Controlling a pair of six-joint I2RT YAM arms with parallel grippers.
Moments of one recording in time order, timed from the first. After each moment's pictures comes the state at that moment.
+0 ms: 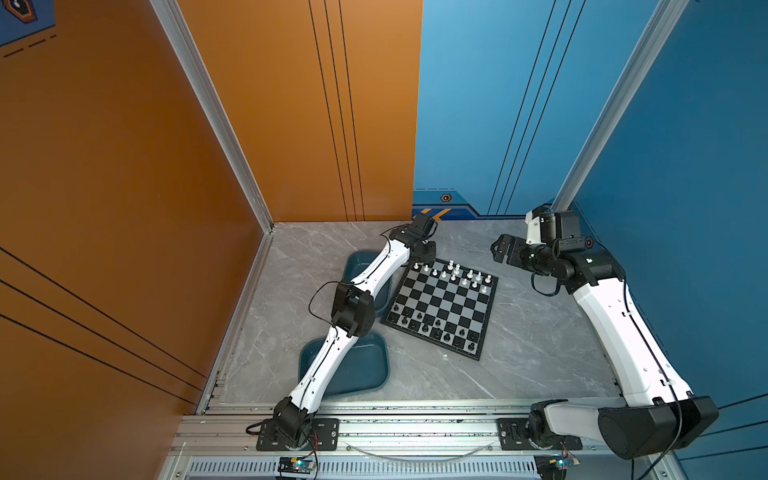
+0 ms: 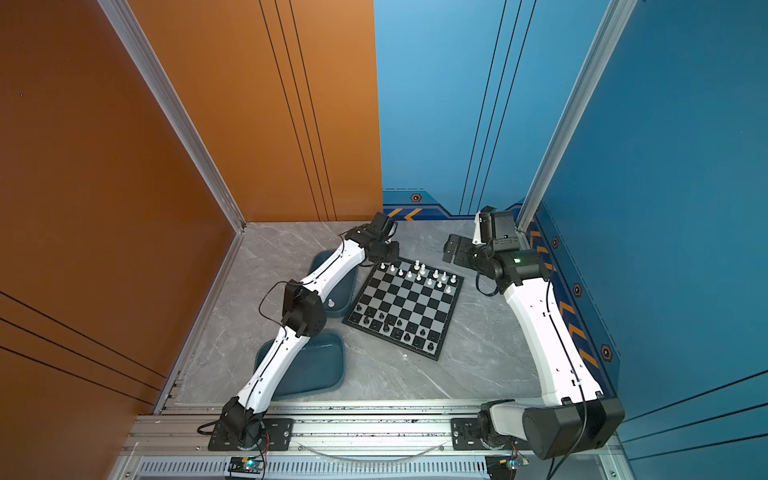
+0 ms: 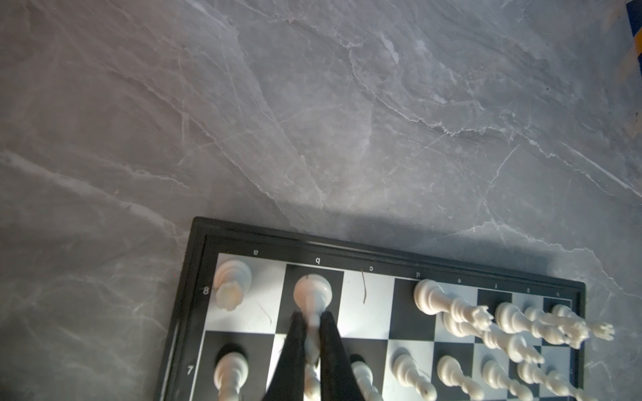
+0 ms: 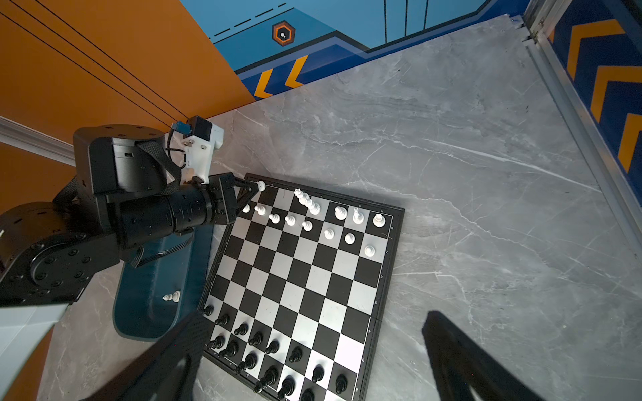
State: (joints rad) left arm -0.57 2.72 2.71 -0.94 0.06 -0.47; right arm 0.16 1.31 1.49 -0.91 -0.06 0.39
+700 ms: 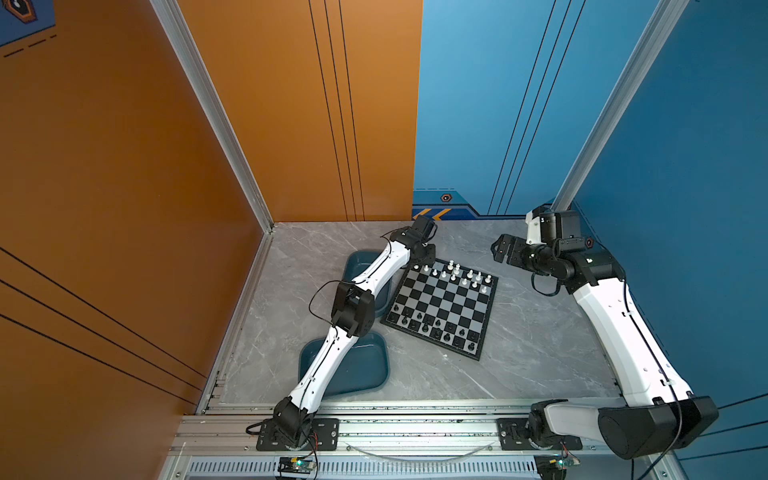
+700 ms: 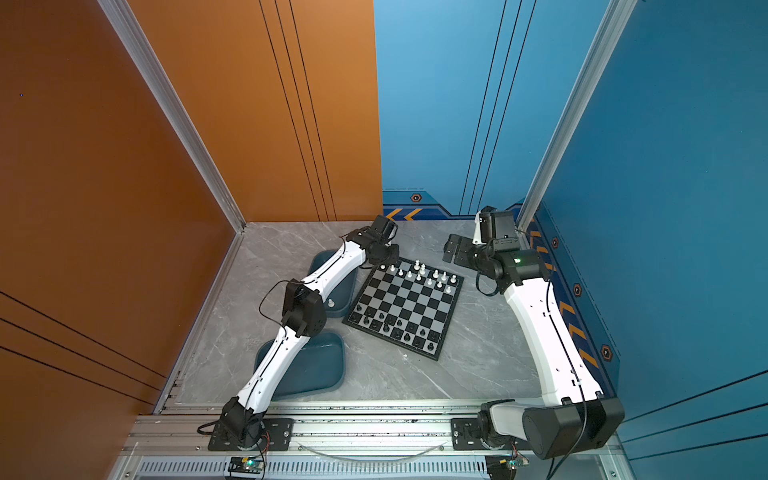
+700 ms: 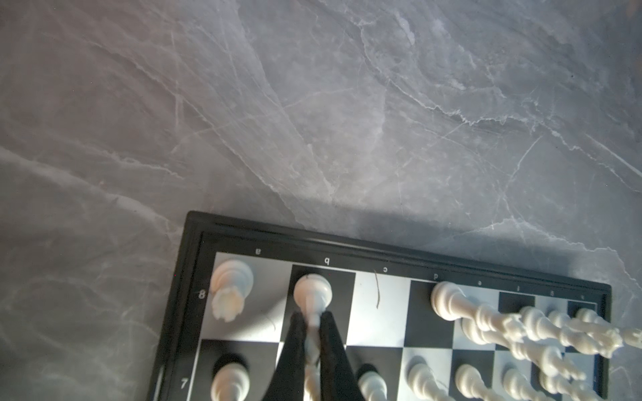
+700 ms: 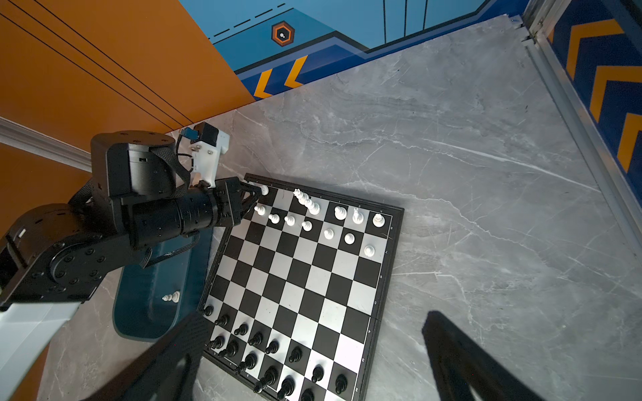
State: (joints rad) left arm -0.57 2.72 2.67 -0.91 0.06 -0.47; right arm 0.16 1.31 1.49 -0.91 -0.06 0.39
